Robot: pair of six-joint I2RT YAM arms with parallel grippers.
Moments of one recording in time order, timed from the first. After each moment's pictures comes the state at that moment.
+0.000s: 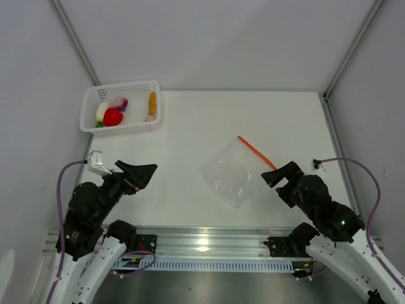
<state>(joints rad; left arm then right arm) -0.36 0.24 0.72 -0.56 0.08 -0.87 0.68 0.35 0.67 -0.79 0.30 1.21</state>
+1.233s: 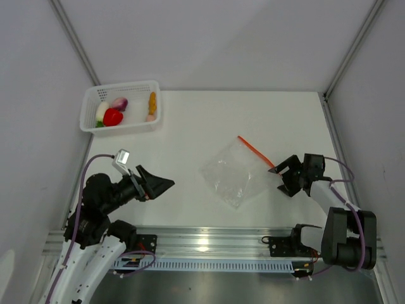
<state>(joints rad) -0.36 0.31 0.66 -0.61 0.43 -0.83 -0.11 1.17 0.46 -0.24 -0.30 0.90</state>
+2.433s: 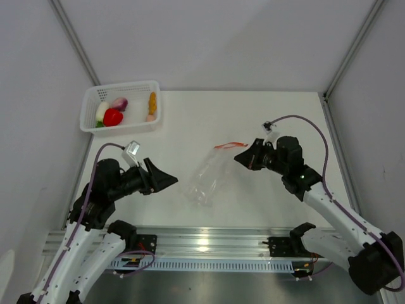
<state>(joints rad) -0.36 0.50 0.72 -0.62 0.50 -0.78 0.45 1.01 0.72 -0.06 -0.38 0.64</state>
